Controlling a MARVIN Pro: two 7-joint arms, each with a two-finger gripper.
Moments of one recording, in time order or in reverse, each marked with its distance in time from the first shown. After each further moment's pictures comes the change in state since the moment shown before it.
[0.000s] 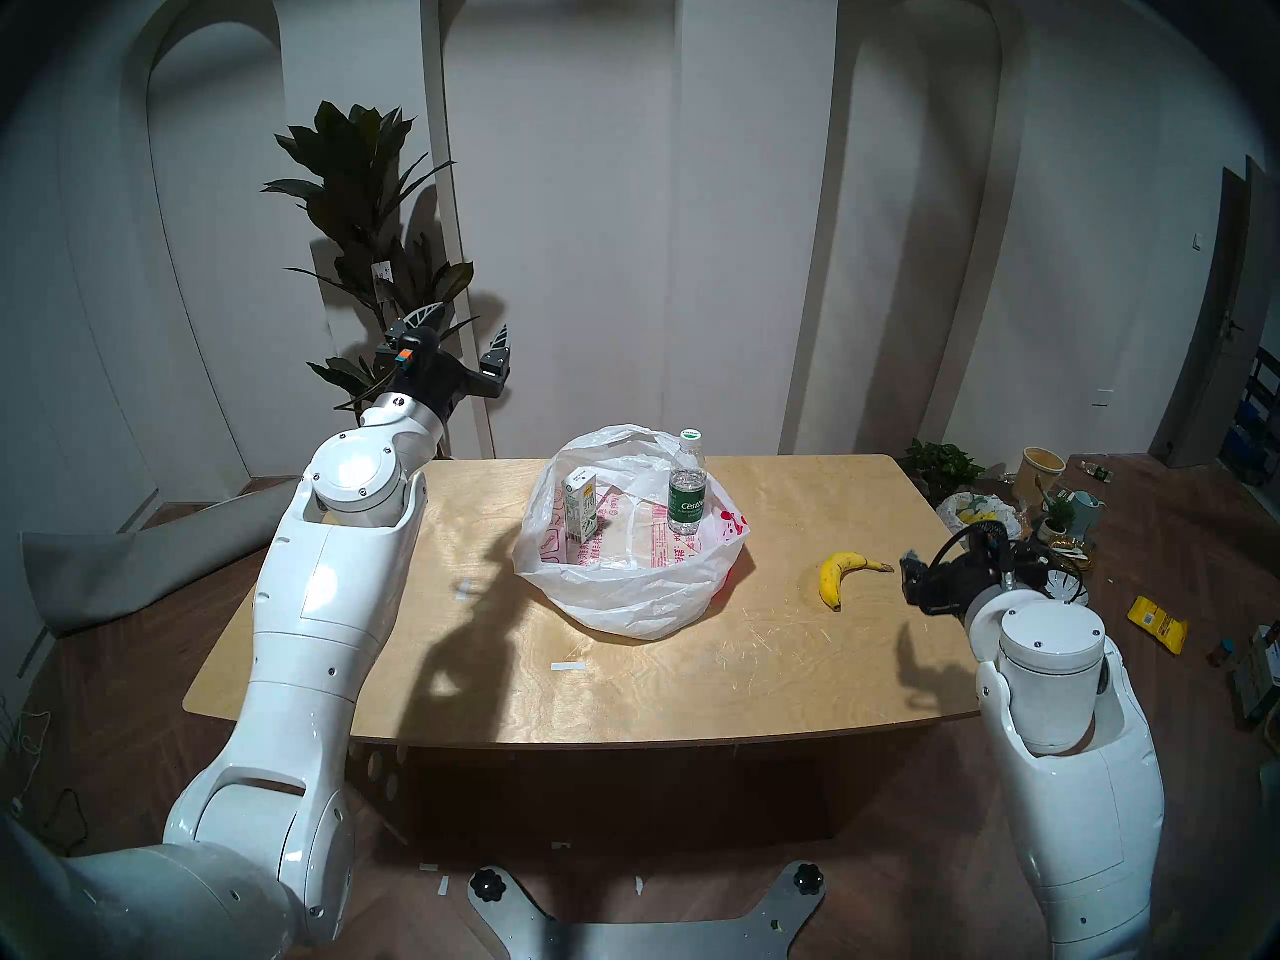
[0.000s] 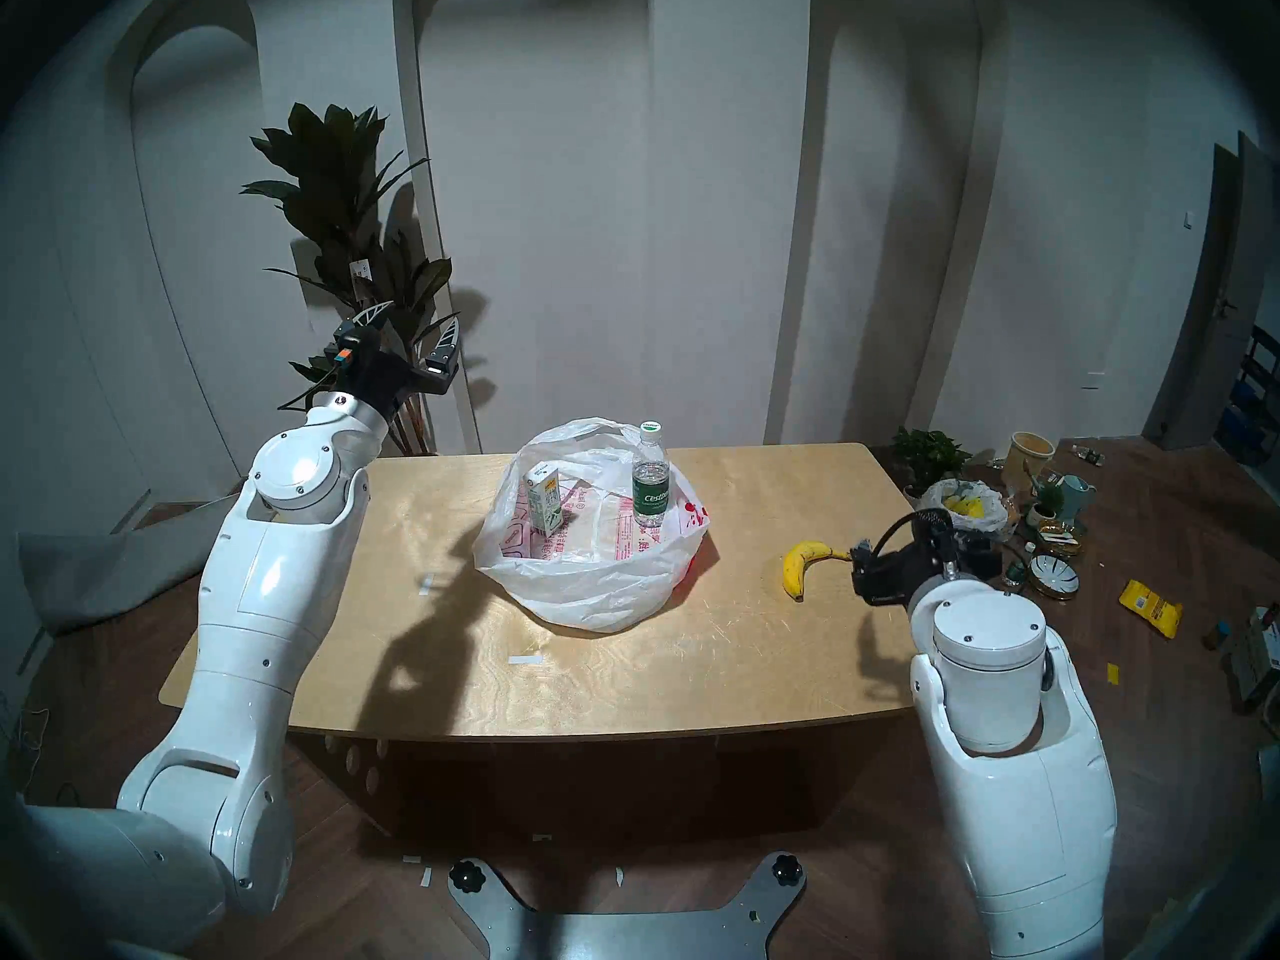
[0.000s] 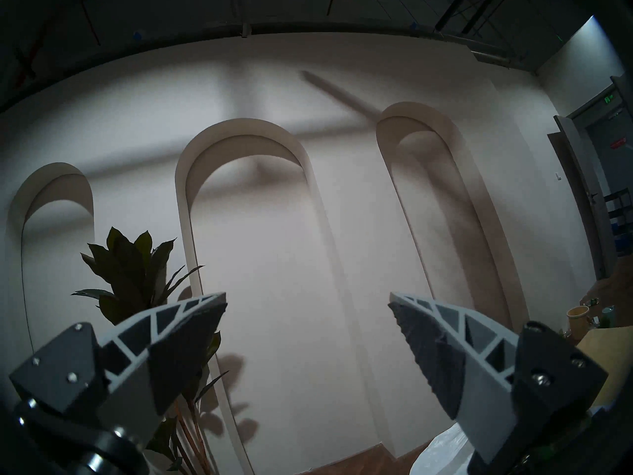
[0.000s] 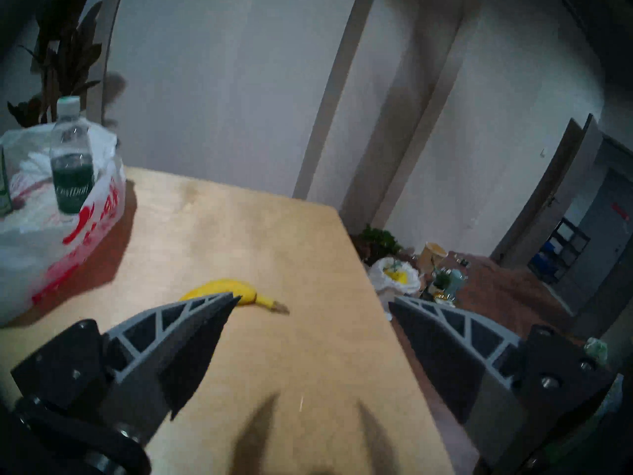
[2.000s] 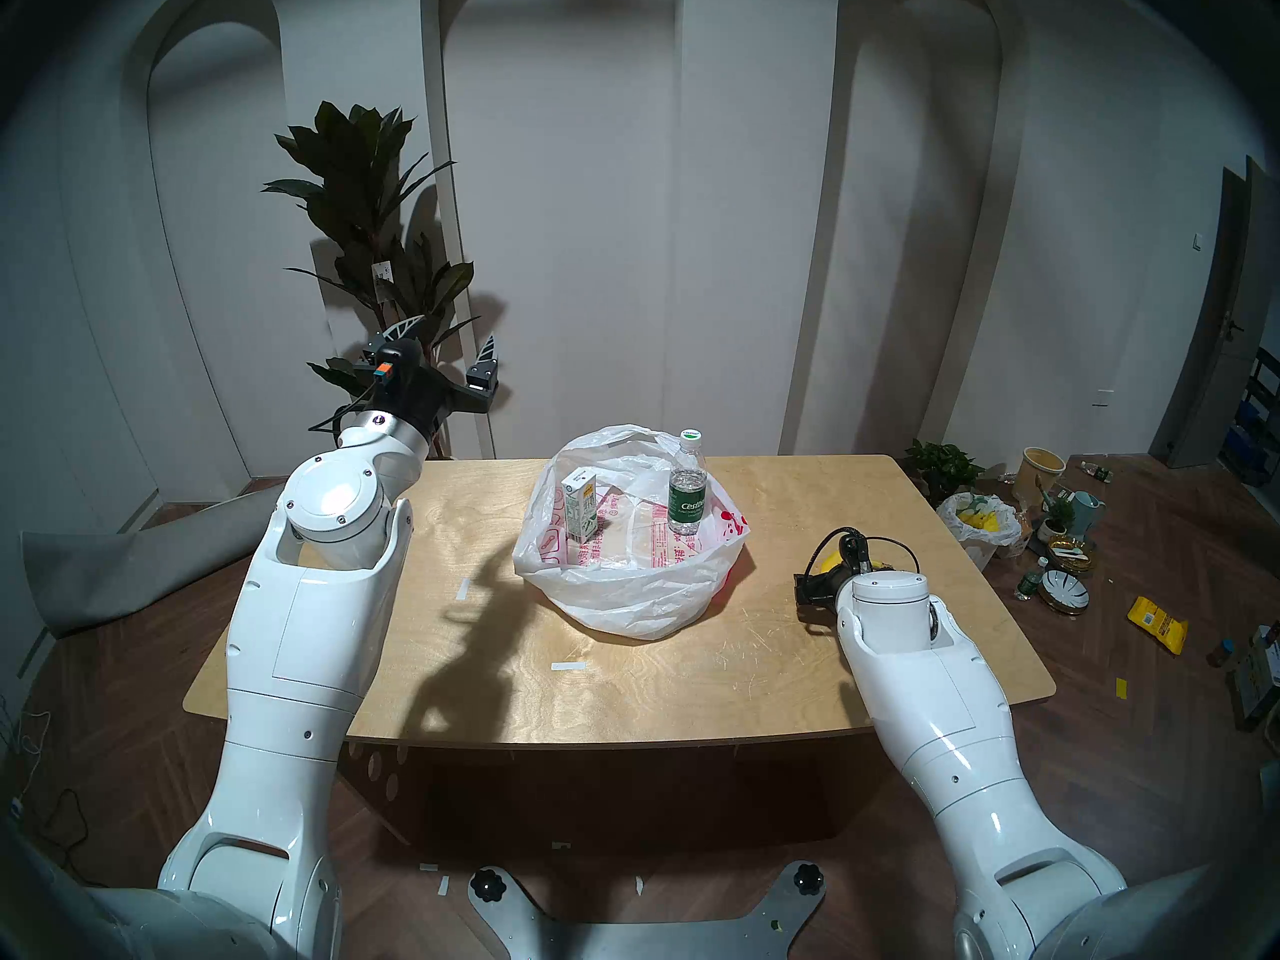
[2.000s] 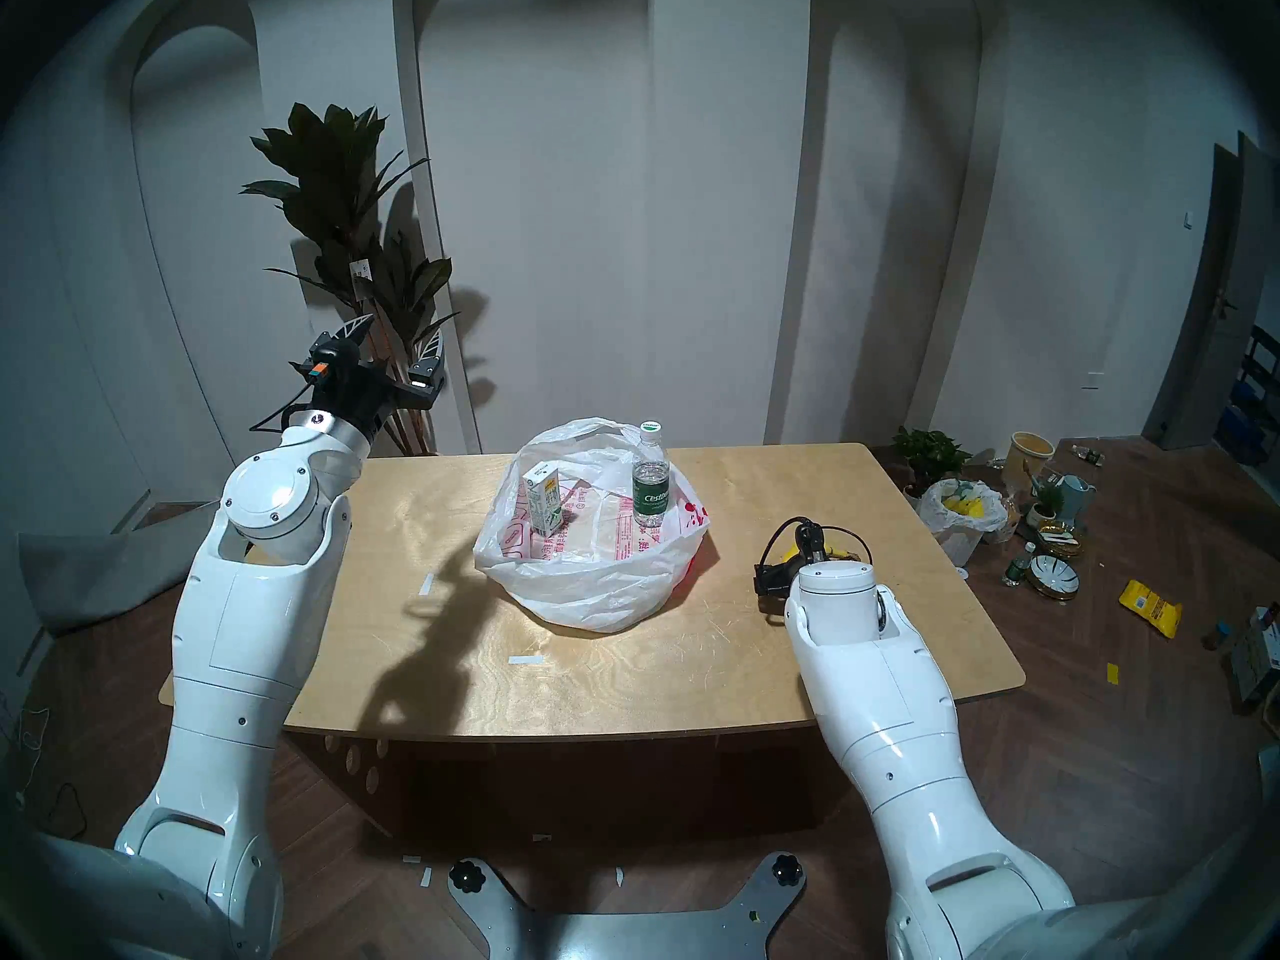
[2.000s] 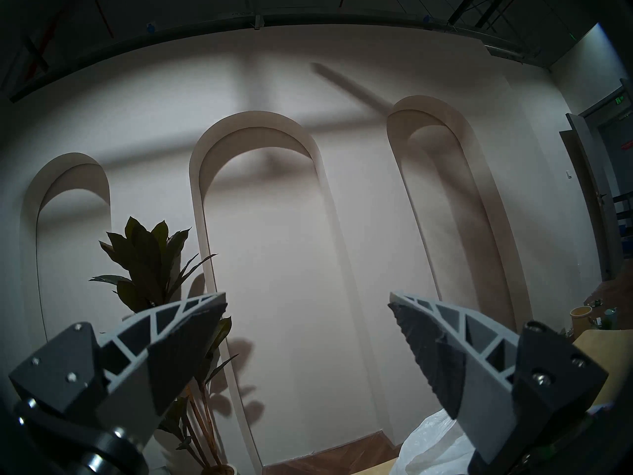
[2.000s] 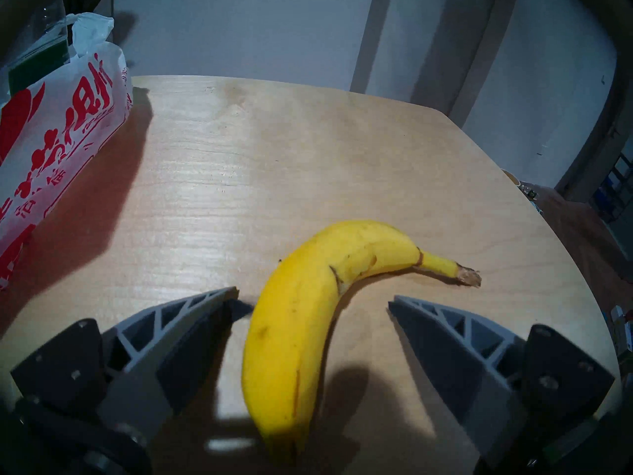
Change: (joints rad) left arm 0.148 0.022 -0.022 -0.229 -0.024 0.131 0.061; right arm 0.519 -0.131 -0.241 0.782 0.044 -0.076 -0.063
